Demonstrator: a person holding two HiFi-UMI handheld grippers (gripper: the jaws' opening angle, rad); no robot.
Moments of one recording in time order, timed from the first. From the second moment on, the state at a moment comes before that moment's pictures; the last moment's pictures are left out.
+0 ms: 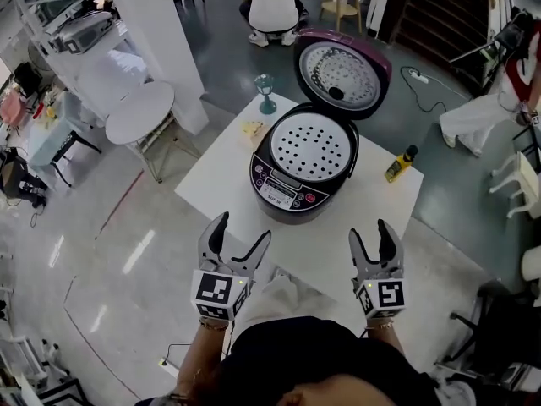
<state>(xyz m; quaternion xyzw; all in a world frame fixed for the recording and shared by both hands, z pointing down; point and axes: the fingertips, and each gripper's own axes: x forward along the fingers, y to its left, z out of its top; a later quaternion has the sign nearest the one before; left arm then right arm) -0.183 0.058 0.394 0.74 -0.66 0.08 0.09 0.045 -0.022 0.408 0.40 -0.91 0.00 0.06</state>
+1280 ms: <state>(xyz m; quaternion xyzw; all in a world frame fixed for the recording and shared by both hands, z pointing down) -0.223 -0.192 0.445 0.75 -0.51 0.42 0.08 -0.045 -0.229 0.463 0.36 -0.85 0.00 0.38</state>
